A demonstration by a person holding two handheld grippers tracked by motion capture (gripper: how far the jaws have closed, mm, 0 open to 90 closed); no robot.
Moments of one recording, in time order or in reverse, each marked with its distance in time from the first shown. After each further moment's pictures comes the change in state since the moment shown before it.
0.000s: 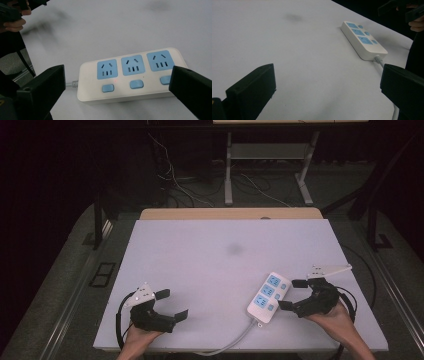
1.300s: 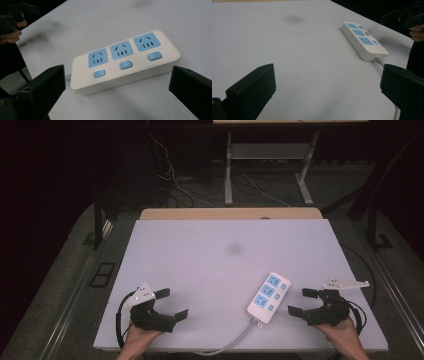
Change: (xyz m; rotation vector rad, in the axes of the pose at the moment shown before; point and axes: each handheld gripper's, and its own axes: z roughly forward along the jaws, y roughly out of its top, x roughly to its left) left arm -0.001 0.001 0.000 -0.001 0.004 0.011; right arm -0.010 -0.045 -0.012 -0.117 -0.028 0.118
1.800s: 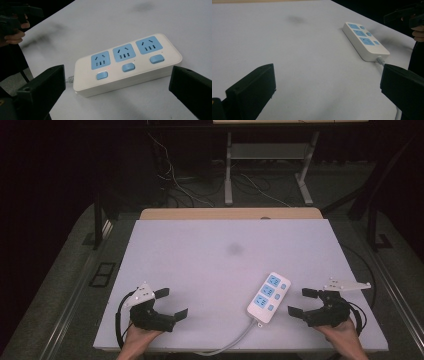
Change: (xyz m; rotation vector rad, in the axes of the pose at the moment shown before) left arm 0.000 0.001 -0.001 0.000 0.009 0.006; right arm 0.002 -0.001 -0.002 -0.026 0.009 -0.015
